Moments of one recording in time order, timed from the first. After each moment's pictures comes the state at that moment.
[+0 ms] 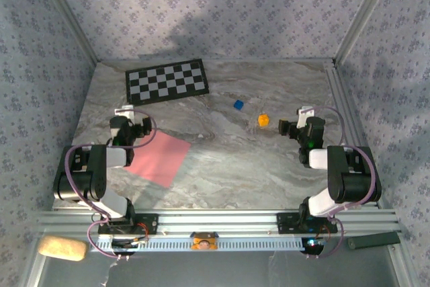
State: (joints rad) left arm 0.01 1.53 0.41 0.68 -0.08 -0.03; right arm -0.05 1.51 0.38 0.68 -0.05 -0.04
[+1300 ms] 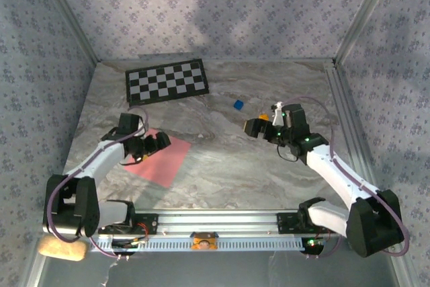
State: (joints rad) left arm -0.13 1.25 0.63 -0.53 0.32 -0.56; right arm 0.35 1.11 0.69 -0.27 -0.34 0.57
